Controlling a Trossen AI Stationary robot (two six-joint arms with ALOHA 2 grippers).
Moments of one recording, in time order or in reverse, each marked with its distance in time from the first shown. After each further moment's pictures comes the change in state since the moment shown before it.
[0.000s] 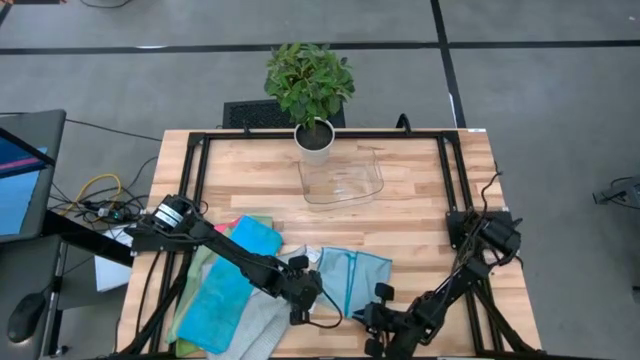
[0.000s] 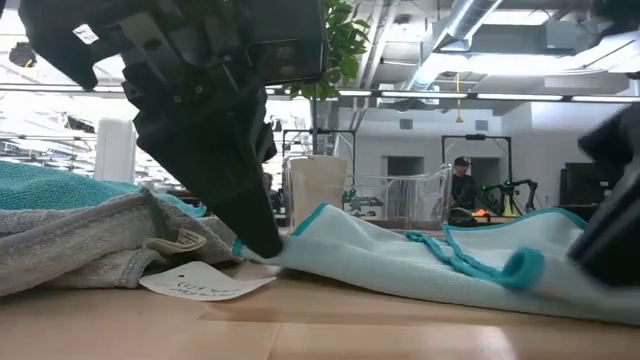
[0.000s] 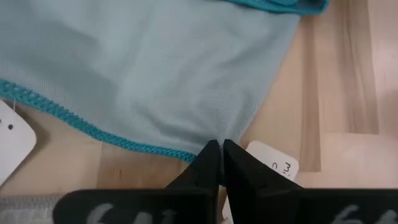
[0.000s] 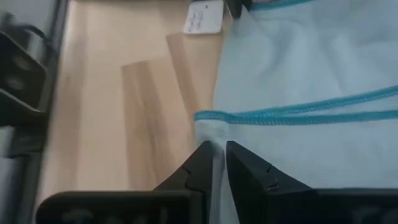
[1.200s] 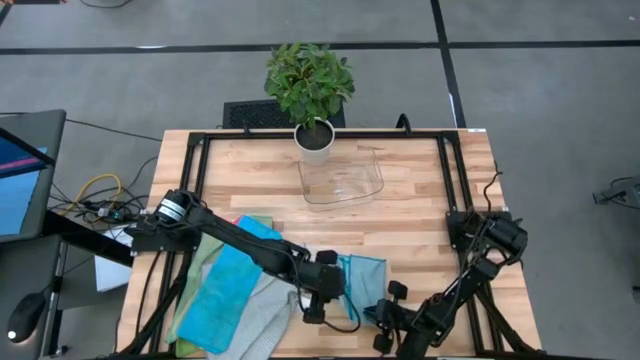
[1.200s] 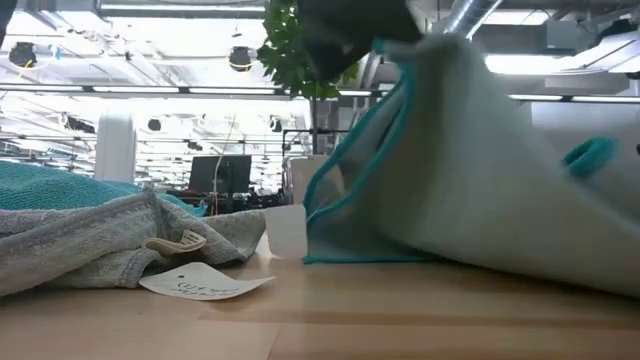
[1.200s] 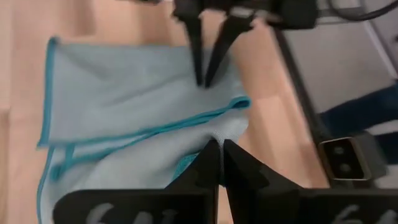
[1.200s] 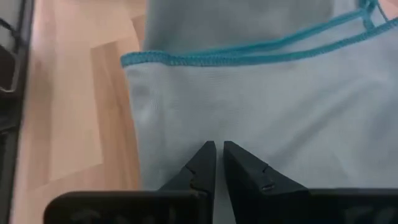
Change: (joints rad) left arm 0.096 -0.004 0.335 -0.151 0.198 0.306; right arm 0.056 -0.047 -0.039 -0.156 0.053 0.214
